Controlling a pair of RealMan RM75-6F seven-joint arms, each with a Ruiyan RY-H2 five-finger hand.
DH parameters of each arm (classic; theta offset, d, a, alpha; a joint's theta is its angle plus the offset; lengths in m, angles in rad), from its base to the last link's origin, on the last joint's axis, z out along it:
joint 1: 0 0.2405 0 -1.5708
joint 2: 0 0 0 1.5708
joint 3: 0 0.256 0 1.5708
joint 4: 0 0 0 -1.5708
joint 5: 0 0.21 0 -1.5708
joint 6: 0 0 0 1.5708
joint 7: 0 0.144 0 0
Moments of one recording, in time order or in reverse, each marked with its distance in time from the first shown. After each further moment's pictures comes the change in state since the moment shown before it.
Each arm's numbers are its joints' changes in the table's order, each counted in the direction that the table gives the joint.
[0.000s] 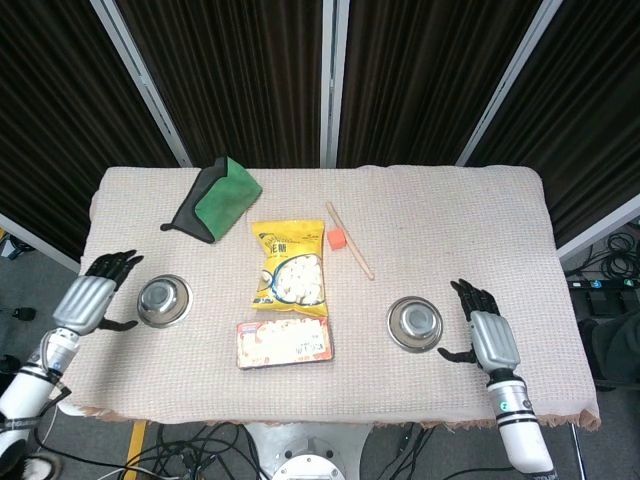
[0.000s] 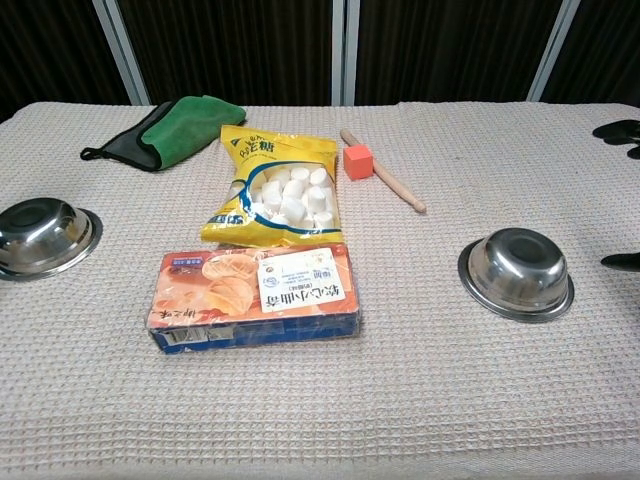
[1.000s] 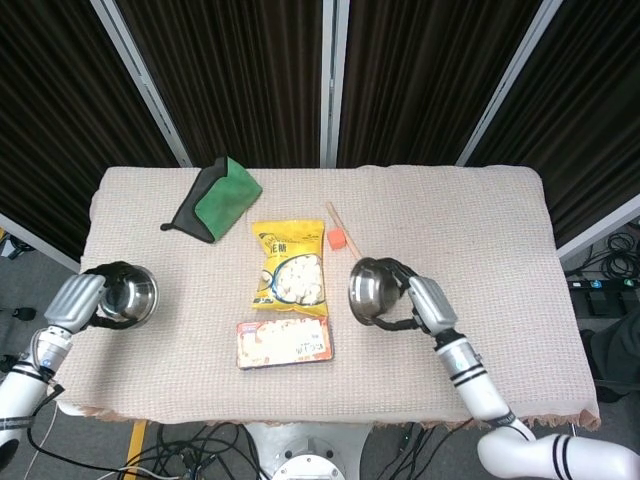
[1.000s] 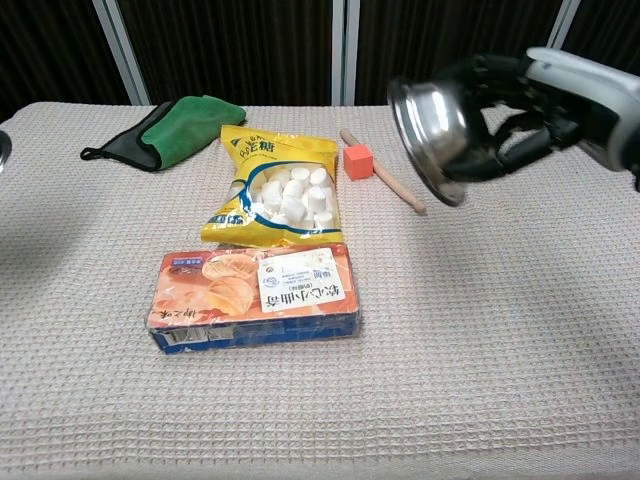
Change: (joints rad) left arm -0.017 0.050 -0.020 0.022 -0.012 -0.093 -0.130; right arm 0.225 -0.080 0.074 -0.141 -0.085 -0.180 0.343
